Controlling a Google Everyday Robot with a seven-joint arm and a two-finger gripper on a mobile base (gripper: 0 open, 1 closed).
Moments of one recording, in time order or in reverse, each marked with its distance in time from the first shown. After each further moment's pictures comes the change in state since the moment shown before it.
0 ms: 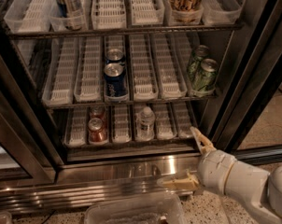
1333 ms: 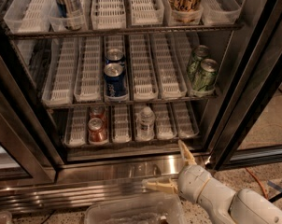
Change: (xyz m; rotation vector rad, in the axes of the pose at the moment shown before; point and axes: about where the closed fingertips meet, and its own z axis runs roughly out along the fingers) arm 0.063 0.014 0.067 0.096 -0.175 0.154
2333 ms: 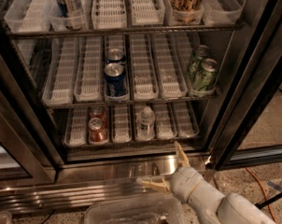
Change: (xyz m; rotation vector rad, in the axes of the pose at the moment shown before) arm 0.015 0.000 0.019 0.056 -0.025 -0.008
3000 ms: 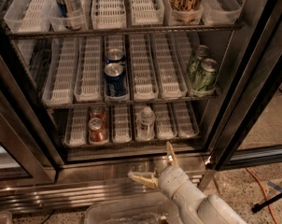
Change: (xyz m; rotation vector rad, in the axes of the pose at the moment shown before) arm 0.032 0.001 0.045 0.075 -0.081 0.039
